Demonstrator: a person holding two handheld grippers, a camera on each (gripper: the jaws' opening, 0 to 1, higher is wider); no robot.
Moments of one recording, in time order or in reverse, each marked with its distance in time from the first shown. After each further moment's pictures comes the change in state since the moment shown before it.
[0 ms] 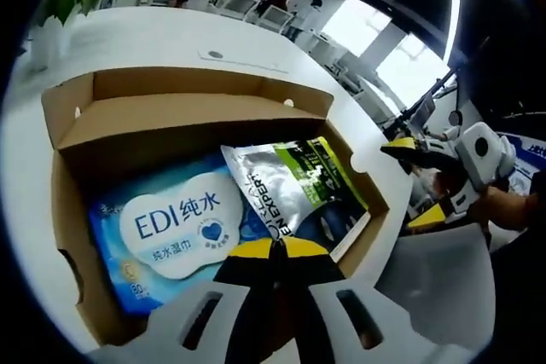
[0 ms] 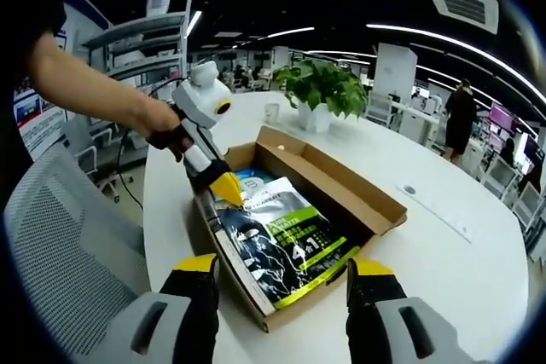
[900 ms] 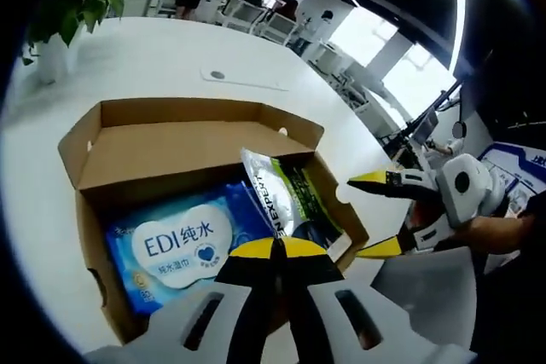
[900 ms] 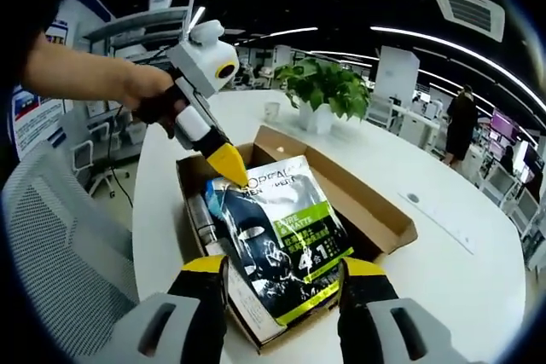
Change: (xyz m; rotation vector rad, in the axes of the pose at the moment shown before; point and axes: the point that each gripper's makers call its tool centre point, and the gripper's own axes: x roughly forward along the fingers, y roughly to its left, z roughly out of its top) left arm -0.017 -0.018 0.037 -0.033 -0.029 0.040; right arm 0.031 -0.001 0.009 -0.027 0.009 -0.014
